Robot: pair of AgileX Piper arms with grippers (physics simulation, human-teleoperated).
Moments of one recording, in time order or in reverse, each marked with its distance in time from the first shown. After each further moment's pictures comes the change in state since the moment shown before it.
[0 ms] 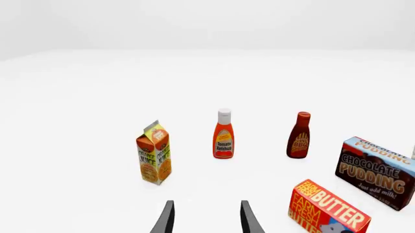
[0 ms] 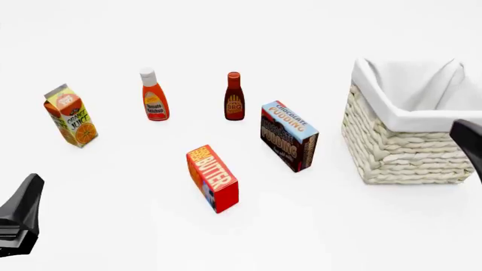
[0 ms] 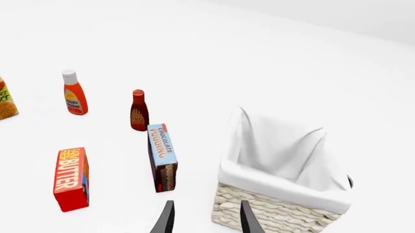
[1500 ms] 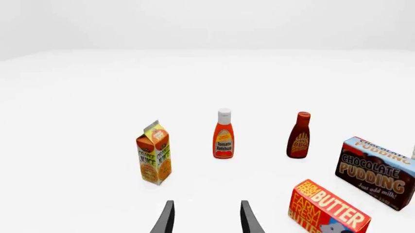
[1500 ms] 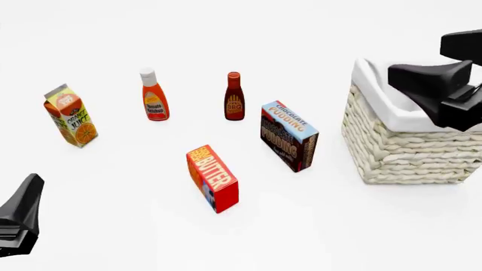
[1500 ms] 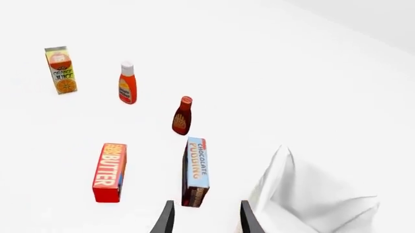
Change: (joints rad) left arm 0.000 0.000 0.000 0.000 0.000; right arm 0.240 0.379 -0.315 0.050 -0.094
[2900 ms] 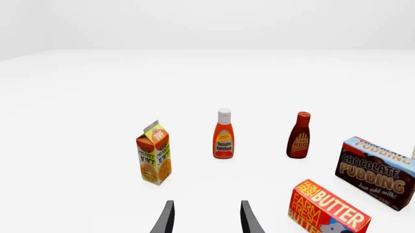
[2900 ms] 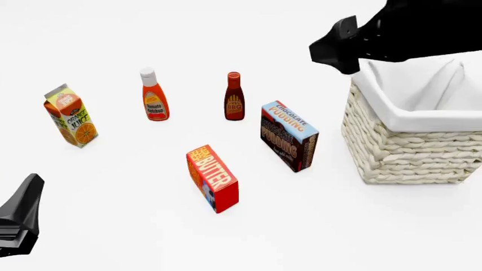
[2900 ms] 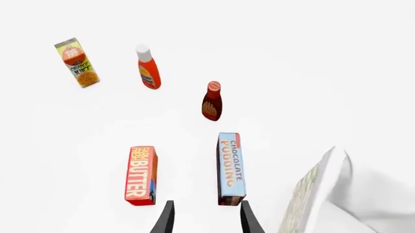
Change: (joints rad) left arm 0.000 0.000 0.000 0.000 0.000; right arm 0.081 0.444 -0.350 0.166 0.198
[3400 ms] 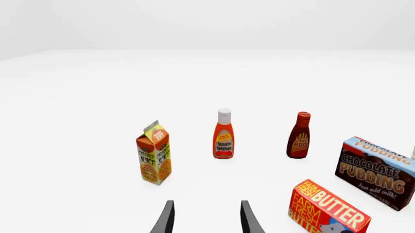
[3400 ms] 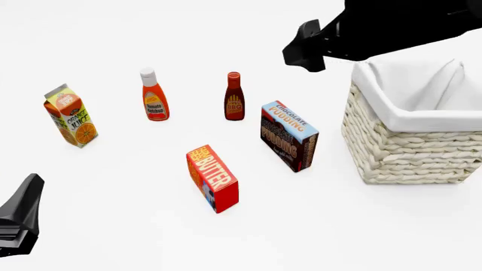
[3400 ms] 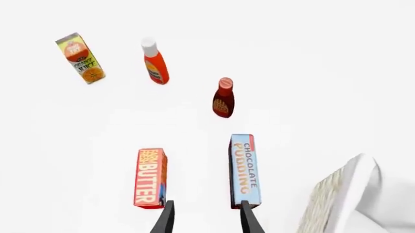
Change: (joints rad) left arm 0.000 0.000 0.000 0.000 0.000; right arm 0.037 0.144 -0.093 0.022 0.051
